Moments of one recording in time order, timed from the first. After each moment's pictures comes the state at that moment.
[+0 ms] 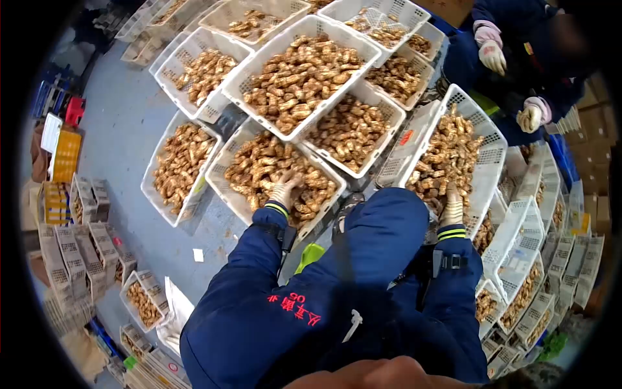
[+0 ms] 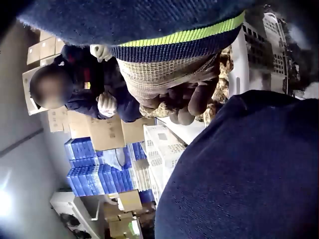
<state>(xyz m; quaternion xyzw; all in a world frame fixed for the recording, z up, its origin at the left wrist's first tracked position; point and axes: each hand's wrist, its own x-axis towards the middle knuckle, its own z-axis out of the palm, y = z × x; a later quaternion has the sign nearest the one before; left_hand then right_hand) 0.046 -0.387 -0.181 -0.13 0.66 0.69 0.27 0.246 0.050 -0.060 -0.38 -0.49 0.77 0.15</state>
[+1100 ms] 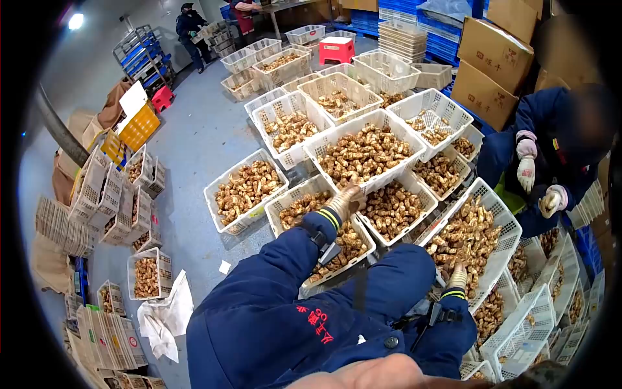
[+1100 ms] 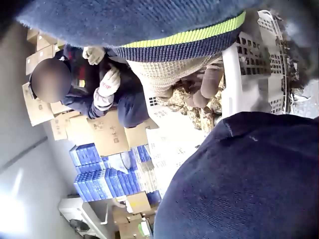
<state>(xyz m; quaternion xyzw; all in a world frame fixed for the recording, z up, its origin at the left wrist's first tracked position) -0.003 -0.308 -0.029 -0.07 0.45 0.86 0.25 0.261 0.080 -0.111 -0.39 -0.51 0.75 0.15</state>
